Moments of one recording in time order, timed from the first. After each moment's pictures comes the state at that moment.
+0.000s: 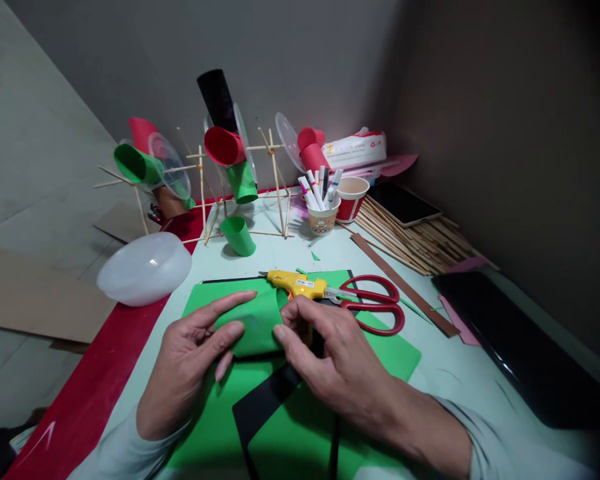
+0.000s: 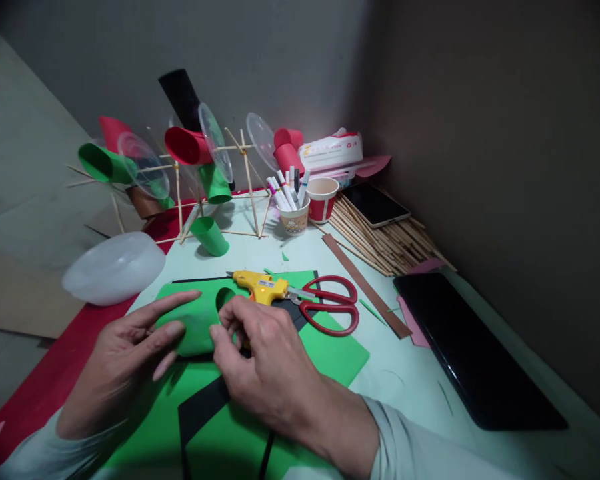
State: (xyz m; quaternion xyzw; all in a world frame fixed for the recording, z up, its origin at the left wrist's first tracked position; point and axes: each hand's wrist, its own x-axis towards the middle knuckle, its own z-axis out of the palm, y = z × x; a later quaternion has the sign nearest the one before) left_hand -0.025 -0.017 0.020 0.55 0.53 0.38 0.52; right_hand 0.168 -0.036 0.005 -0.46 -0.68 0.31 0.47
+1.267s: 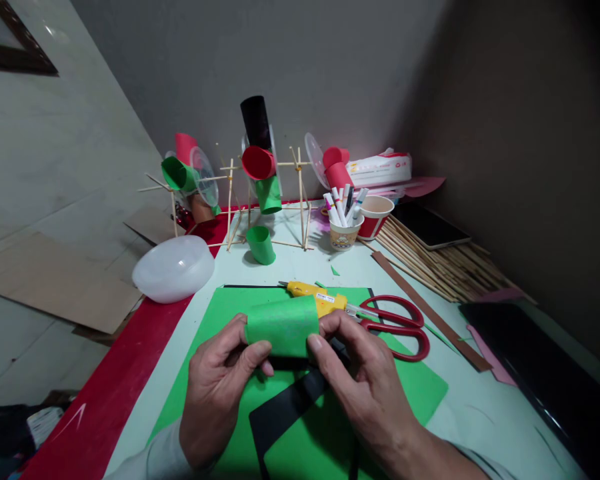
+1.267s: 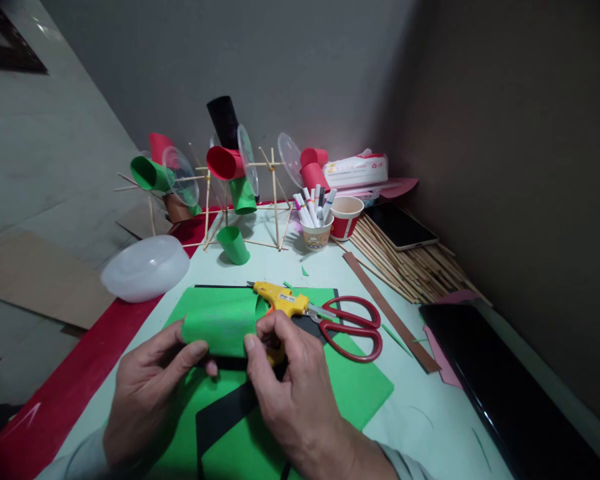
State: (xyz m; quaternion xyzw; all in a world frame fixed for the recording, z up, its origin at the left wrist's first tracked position) left_hand -0.014 -0.036 0.013 0.62 0.54 0.44 0.35; right_hand 0.162 -0.043 0.001 -0.49 -0.63 0.26 0.54
